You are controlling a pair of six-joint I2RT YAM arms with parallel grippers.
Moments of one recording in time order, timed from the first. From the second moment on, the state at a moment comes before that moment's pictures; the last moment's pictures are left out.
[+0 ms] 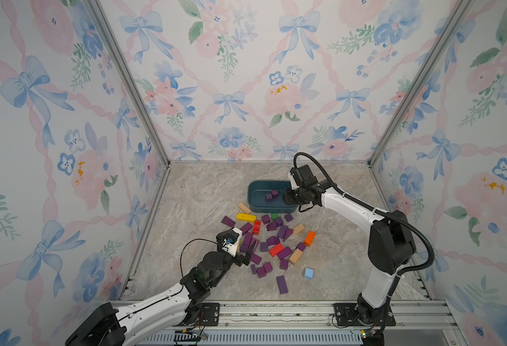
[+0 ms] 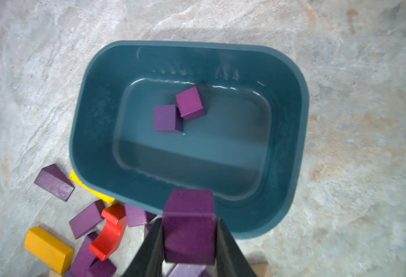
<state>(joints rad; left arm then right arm) -0.84 0.77 0.06 0.57 -0.31 0.02 0.52 2.03 1.65 -0.58 -0.02 0.41</state>
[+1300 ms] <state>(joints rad) -0.41 1.36 0.56 0.11 -0.39 -0.60 0.52 1.14 0.93 -0.57 -0.01 0.30</state>
